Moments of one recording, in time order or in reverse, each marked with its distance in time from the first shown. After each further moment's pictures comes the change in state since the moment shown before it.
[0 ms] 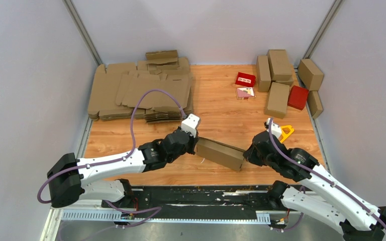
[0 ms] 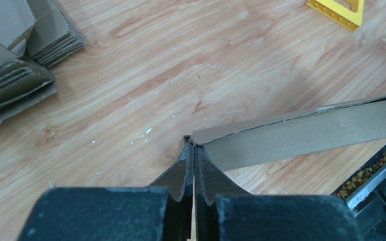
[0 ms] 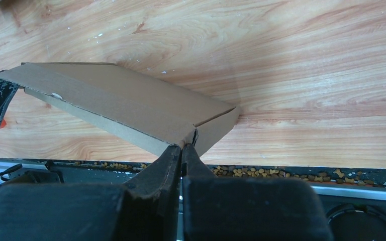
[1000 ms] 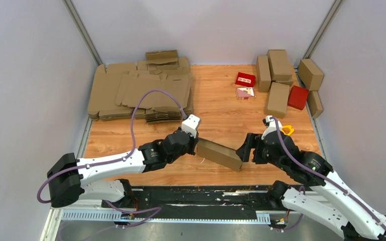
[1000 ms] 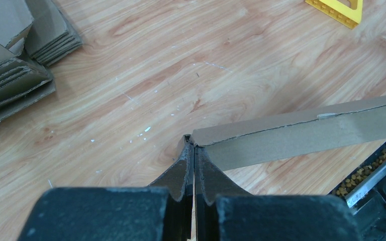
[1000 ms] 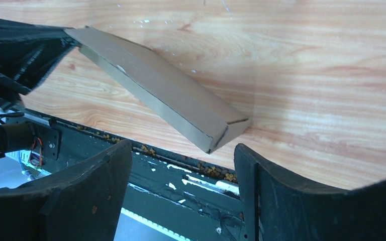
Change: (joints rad) left arm -0.008 -0.002 0.001 -0.006 -0.004 0.000; right arm -0.003 -0.083 0.059 0.013 -0.111 -0.280
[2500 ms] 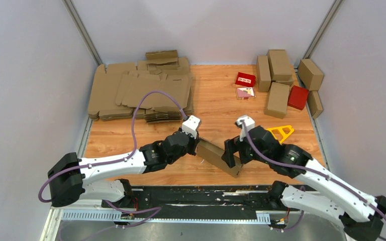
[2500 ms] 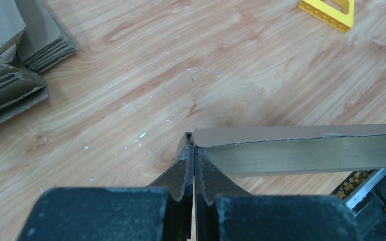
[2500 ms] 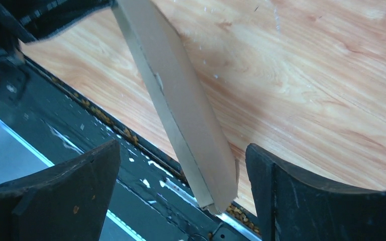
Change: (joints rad) left arm -0.003 0.008 -0.028 0.069 0.013 0.009; right arm 0.049 0.136 -0.021 0.198 -0.121 -0.321
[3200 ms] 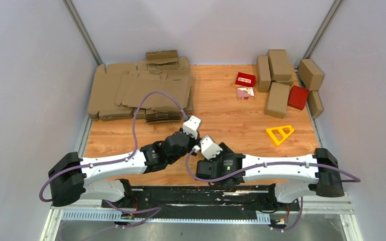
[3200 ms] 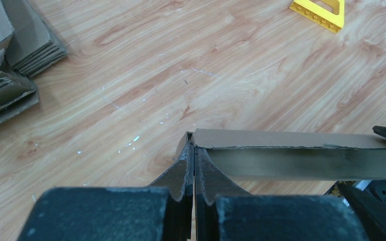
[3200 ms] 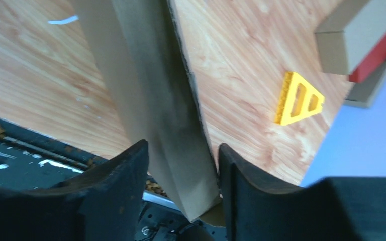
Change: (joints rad) left arm 0.000 0.008 -0.011 0.039 0.018 0.007; right arm 0.557 0.607 0.239 -0.358 0.667 0.163
